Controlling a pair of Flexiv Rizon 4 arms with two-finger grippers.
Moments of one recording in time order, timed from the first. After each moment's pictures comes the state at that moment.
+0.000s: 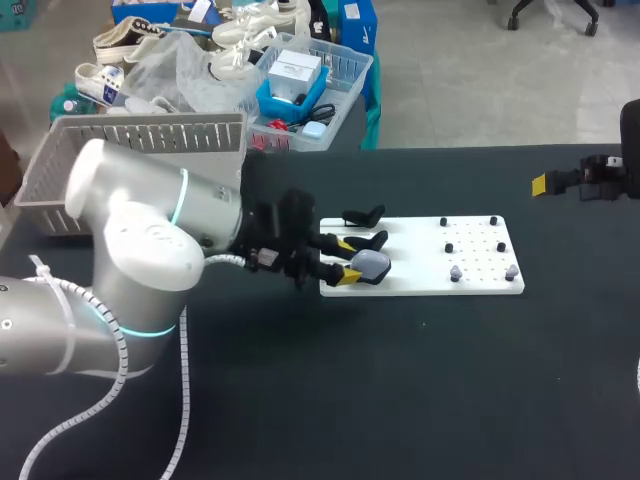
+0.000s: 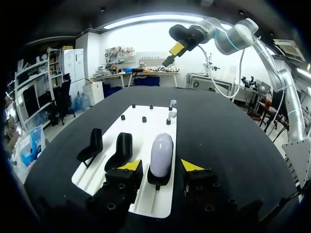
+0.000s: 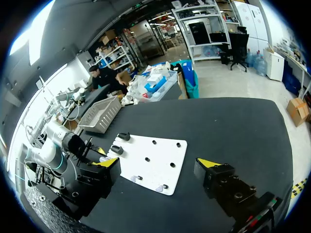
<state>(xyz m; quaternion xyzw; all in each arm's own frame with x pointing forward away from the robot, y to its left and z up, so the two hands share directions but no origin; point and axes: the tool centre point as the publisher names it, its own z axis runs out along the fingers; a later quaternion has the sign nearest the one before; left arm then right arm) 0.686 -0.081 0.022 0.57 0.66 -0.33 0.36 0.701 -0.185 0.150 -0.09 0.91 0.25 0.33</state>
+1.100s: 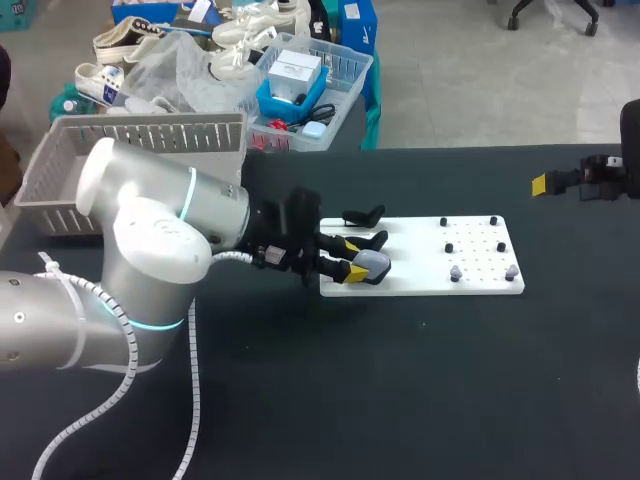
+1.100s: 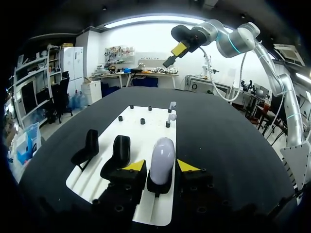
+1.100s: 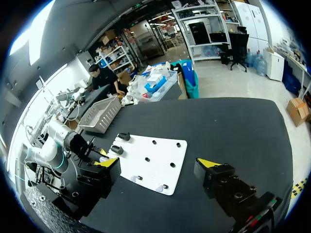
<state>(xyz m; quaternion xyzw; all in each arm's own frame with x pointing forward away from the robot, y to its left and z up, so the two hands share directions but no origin) 0.687 -0.091 0.020 0.57 0.66 -0.35 0.35 0.701 -0.185 0.150 -0.09 0.91 0.25 0.33</state>
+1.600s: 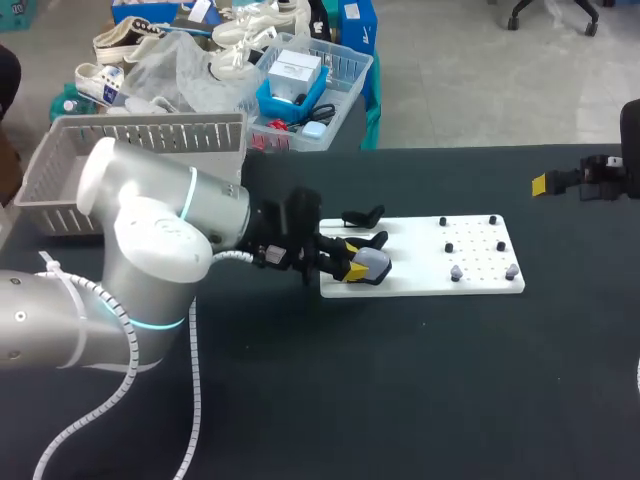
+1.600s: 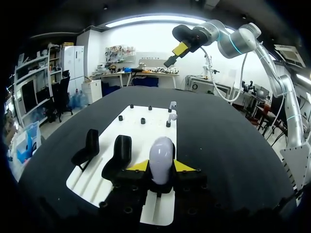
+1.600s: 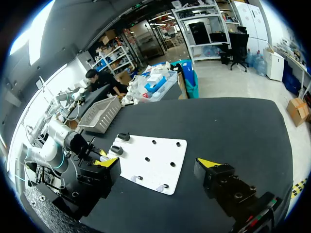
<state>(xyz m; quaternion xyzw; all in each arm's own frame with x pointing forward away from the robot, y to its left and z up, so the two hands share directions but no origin) 0.688 -0.091 0.019 0.56 0.66 -0.35 0.34 0.701 -0.185 0.150 -0.09 0.91 0.25 0.33</state>
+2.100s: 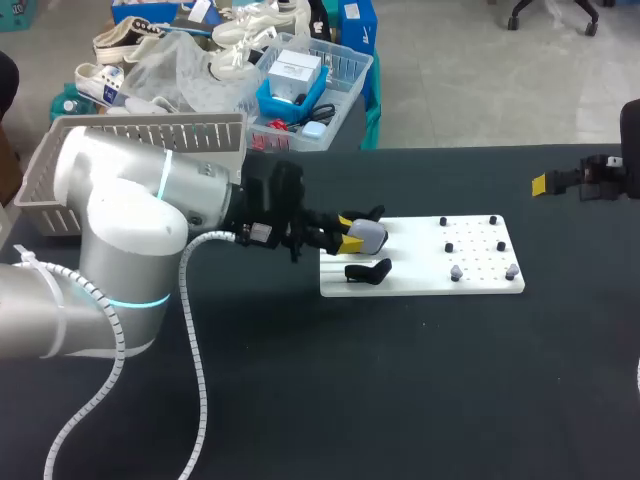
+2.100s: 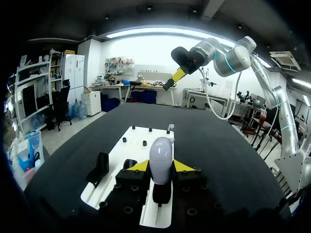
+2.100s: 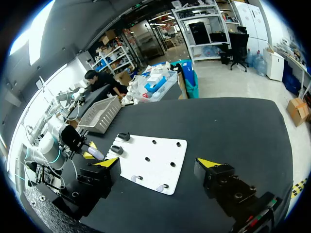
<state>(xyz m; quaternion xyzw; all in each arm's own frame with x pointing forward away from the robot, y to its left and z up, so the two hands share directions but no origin) 0.691 -0.084 0.076 0.55 0.63 -0.40 0.38 0.701 -0.185 0.150 -0.09 0.91 0.25 0.33</state>
